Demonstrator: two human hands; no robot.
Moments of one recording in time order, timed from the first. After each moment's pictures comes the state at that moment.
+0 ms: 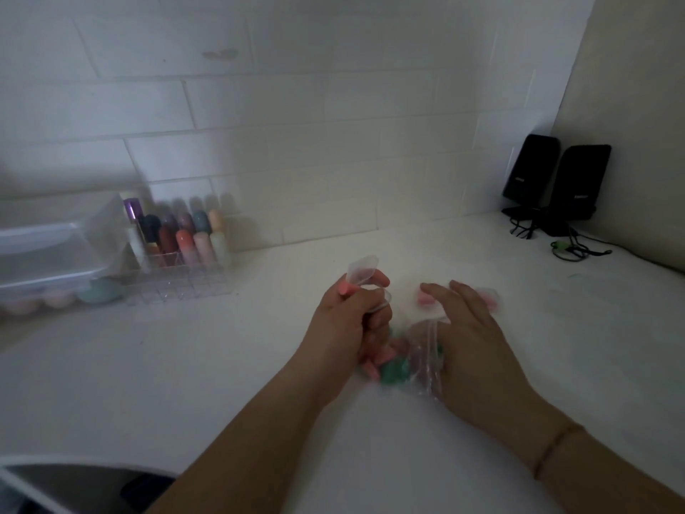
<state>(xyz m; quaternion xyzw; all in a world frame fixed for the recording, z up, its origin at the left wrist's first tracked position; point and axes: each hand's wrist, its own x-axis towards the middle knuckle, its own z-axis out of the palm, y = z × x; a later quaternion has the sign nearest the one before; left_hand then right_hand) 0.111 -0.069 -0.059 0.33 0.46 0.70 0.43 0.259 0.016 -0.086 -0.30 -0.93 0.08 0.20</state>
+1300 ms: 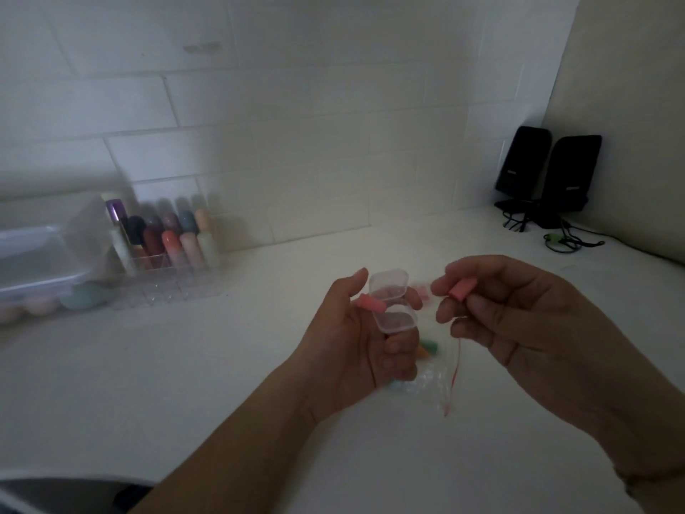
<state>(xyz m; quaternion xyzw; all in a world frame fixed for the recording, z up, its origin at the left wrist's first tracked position) 0.119 -0.074 -0.055 0.31 0.30 0.60 0.67 0.293 0.006 -0.025 -0.10 -0.60 0.70 0.36</state>
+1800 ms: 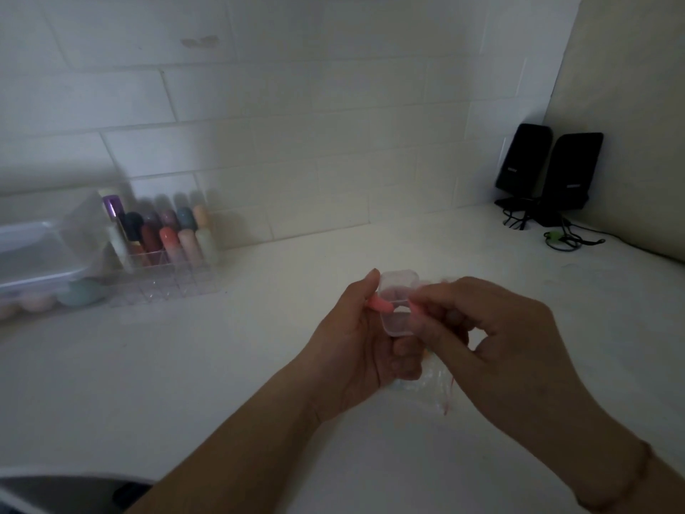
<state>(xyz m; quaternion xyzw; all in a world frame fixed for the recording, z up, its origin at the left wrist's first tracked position) 0.125 -0.070 -0.058 0.34 0.28 0.60 0.67 0.274 -0.017 -0.038 -0.19 -0.86 0.16 0.45</state>
